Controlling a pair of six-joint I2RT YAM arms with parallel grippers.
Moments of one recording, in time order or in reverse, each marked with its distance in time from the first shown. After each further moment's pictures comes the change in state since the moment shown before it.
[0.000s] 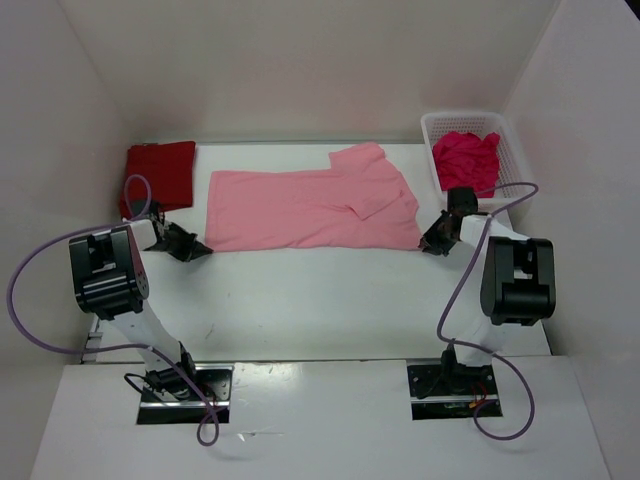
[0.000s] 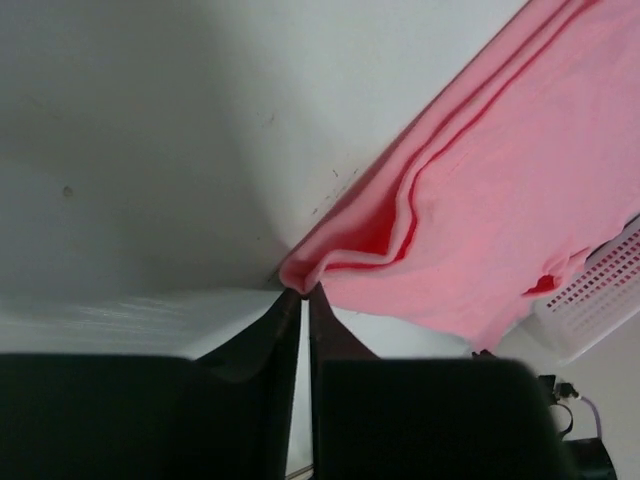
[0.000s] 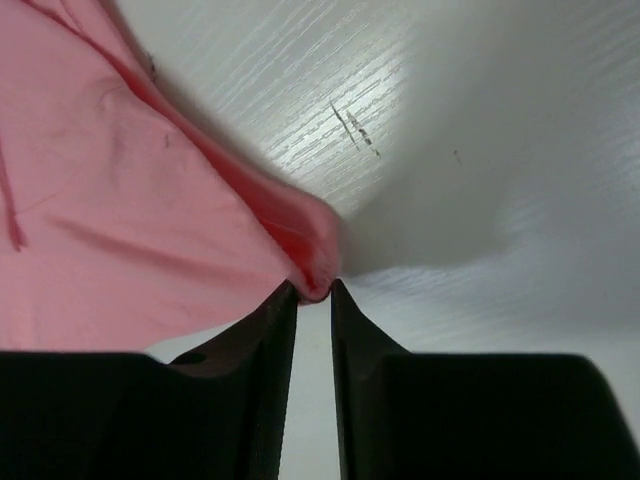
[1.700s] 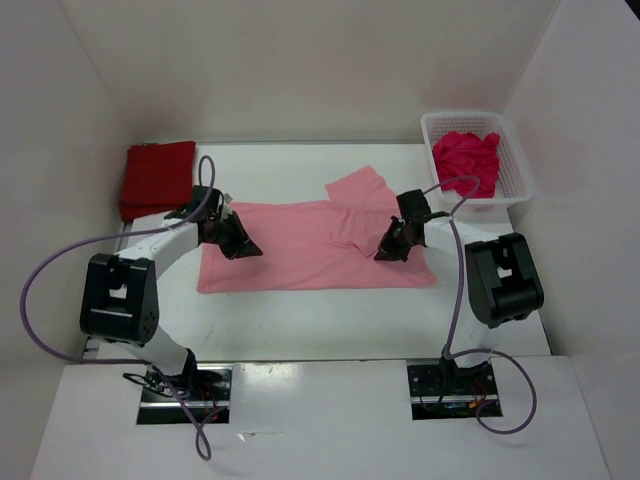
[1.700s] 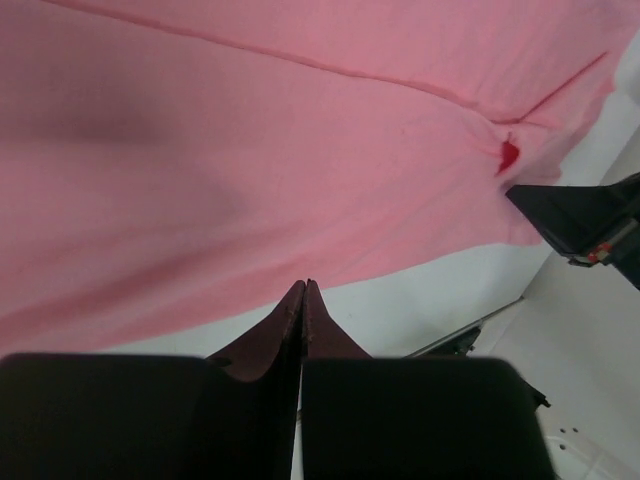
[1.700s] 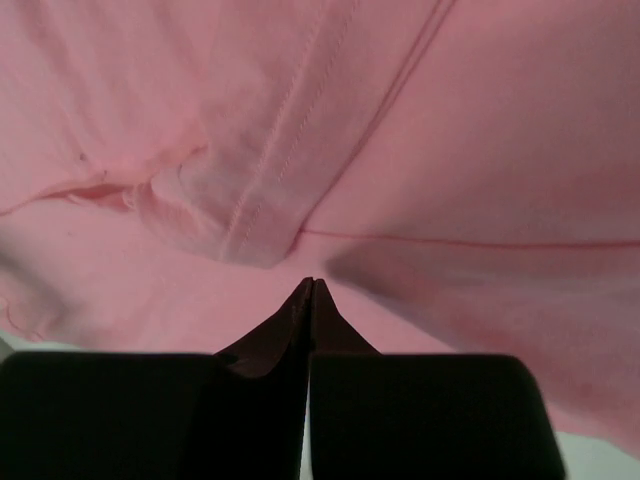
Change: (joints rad) left arm -0.421 -0.255 0.011 -0.115 0.005 0.089; right arm 0.327 0.017 0.009 -0.023 -0.126 0.081
